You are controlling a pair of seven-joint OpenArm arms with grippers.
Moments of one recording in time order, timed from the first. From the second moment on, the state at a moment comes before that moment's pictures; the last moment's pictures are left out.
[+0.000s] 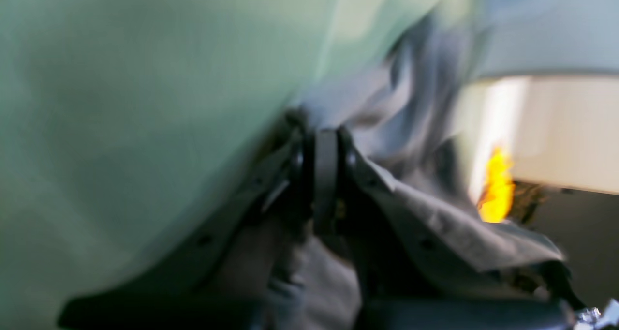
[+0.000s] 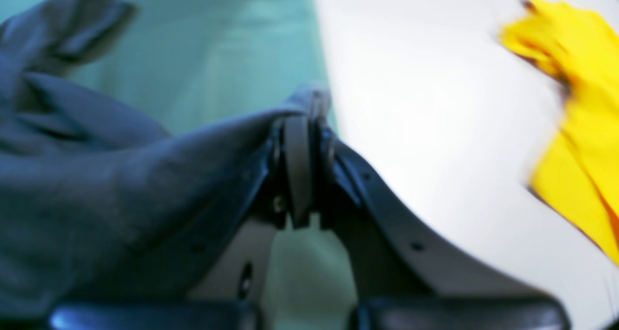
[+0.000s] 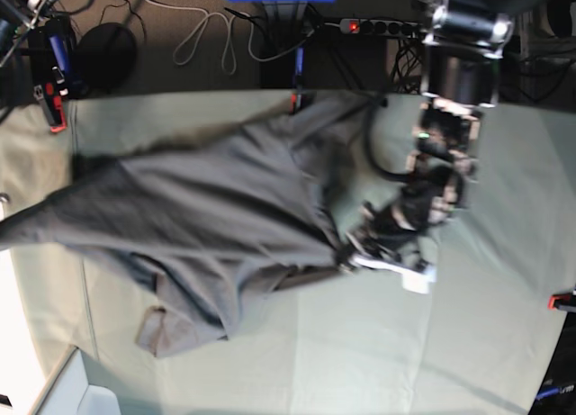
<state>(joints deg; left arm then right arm) -11.2 -8.4 5.0 67.7 -61.6 0.8 32.9 -0.6 23.4 44.2 78.1 11.7 39.1 -24.4</state>
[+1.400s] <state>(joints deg) 17.6 -10.2 4.2 107.6 -68.8 1.3 39.7 15.3 22.7 45.1 87.3 11.4 37.7 -31.7</state>
